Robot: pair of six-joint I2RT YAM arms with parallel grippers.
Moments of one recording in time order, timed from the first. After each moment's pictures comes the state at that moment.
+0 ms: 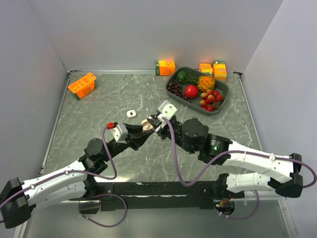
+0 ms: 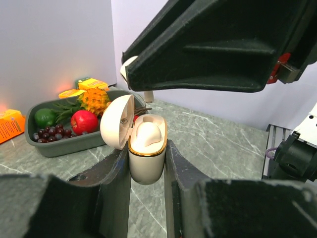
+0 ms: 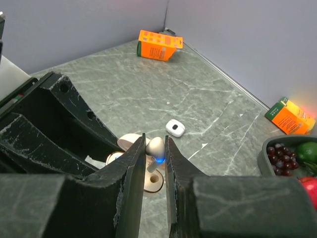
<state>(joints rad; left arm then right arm) -0.93 0.78 0.38 0.74 0.10 -0.07 1.24 1.08 1.09 -0.05 0.40 -0.15</state>
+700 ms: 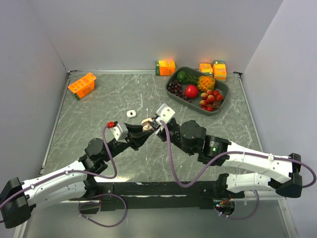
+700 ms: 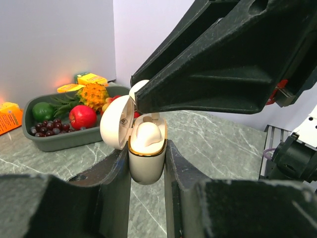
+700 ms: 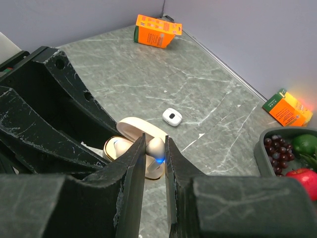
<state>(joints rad) -0.94 0.78 0.38 0.72 0.08 -0.10 1.24 1.07 1.05 -0.07 0.41 -0.17</state>
